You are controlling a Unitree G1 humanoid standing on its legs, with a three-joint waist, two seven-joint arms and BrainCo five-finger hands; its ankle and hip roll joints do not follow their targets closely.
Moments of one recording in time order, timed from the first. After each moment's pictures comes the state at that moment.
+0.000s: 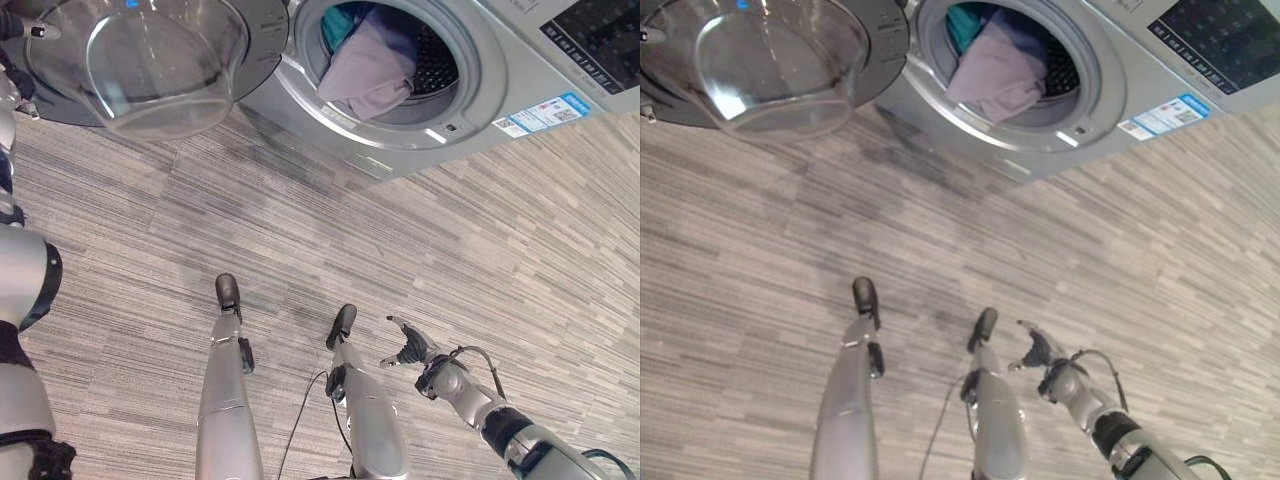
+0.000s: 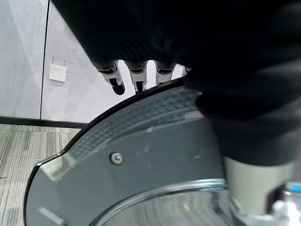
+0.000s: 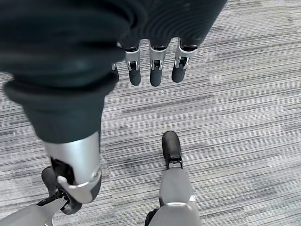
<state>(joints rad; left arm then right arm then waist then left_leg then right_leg) -1.65 0.94 -0.81 1.38 -0.07 -0.01 0.28 -0.31 -0.45 0.65 0.73 -0.15 -0.05 -0.17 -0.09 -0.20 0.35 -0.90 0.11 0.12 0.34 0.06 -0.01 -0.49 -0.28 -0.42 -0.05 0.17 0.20</state>
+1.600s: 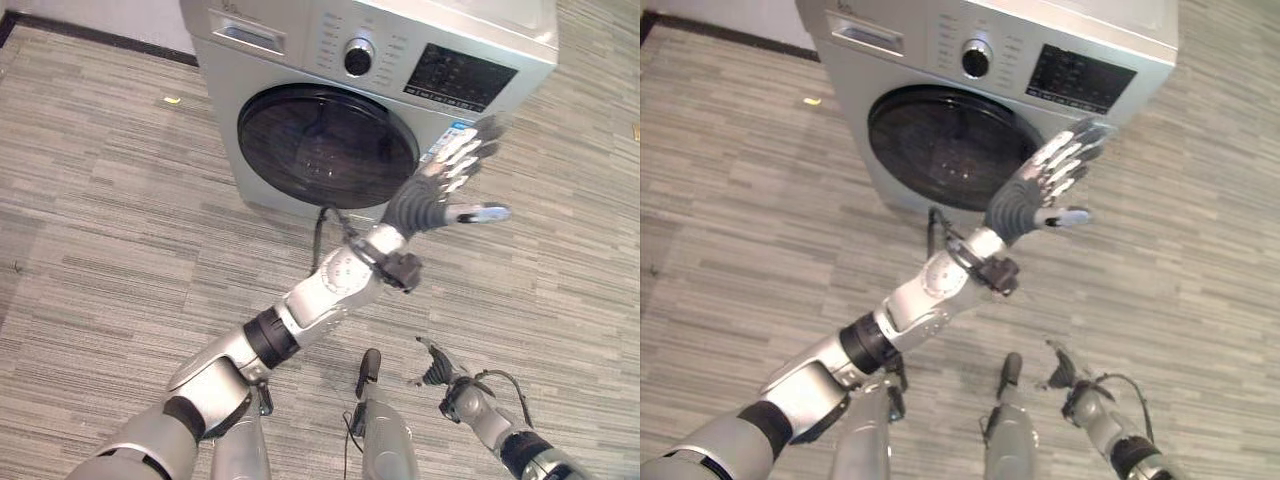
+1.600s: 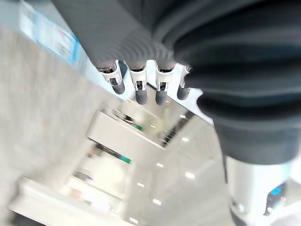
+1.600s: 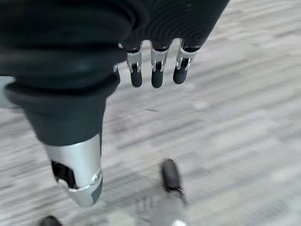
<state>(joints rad) -0.77 0.26 -0.75 0.13 -0.73 -0.20 0.11 -0.16 -0.49 0.56 0.81 -0.27 0.01 -0.21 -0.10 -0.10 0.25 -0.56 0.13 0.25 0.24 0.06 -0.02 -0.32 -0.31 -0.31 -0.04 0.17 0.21</state>
